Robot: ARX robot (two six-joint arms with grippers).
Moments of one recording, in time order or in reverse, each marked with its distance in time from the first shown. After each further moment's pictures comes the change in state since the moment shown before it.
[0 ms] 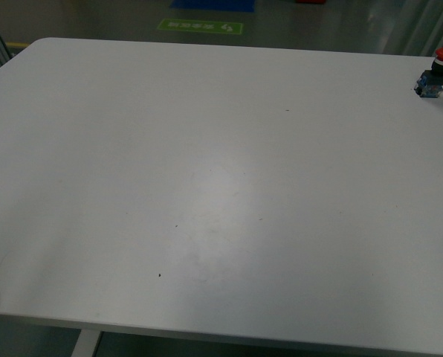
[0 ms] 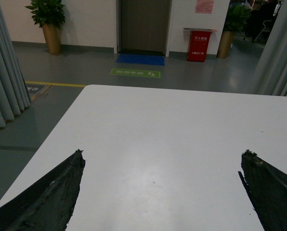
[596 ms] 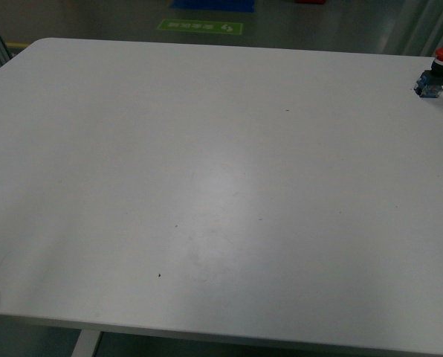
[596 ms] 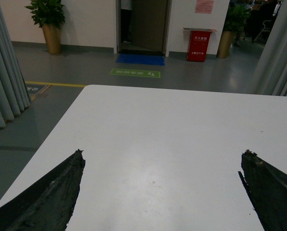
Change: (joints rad) left arm 0.000 0.000 0.000 0.000 0.000 0.000; right arm 0.000 -0.295 0.000 -0.280 0.000 0.000
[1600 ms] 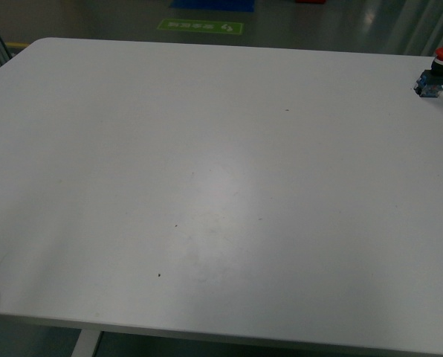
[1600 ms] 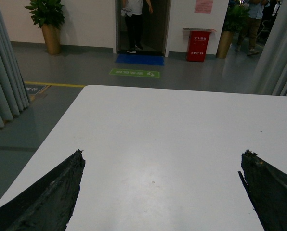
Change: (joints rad) left arm 0.000 0.000 0.000 0.000 0.000 0.000; right arm 0.000 -0.299 0.000 -0.305 0.000 0.000
